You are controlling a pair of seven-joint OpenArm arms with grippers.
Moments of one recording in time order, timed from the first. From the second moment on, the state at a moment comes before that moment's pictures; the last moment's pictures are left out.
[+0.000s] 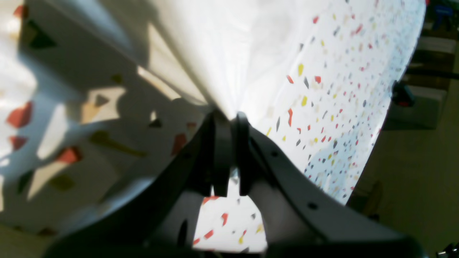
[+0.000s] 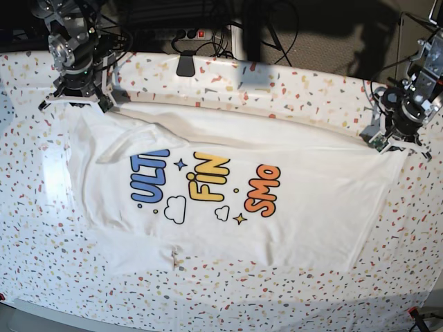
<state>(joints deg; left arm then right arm) 6.2 -40.7 18.6 79.7 9.8 -17.1 16.0 -28.5 34.6 -9.4 106.4 -22.1 -1.1 -47.2</state>
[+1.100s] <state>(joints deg) 21.8 -44.9 18.3 100.8 9.6 -17.0 39.6 -45.7 35.0 -9.4 111.7 -26.9 -20.1 -48.3</state>
